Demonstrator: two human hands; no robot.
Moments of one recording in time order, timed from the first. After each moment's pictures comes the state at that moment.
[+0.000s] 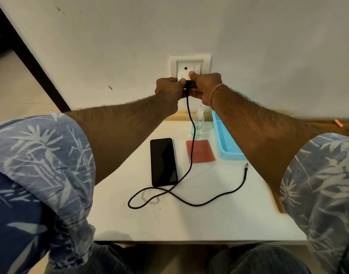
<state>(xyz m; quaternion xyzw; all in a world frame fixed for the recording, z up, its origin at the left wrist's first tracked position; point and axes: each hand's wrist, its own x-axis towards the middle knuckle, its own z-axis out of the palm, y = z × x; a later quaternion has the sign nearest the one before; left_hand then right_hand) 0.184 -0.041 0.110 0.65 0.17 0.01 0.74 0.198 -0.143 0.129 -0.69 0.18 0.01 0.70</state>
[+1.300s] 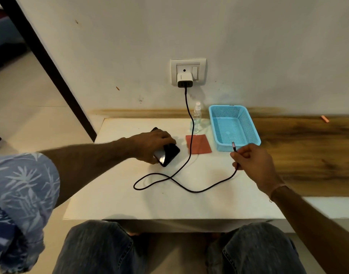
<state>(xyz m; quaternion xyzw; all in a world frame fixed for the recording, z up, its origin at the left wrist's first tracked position) 0.064 0.063 0.038 0.91 -0.39 -0.11 0.02 -0.030 -0.274 0.036 -0.83 0.15 -0.04 0.53</state>
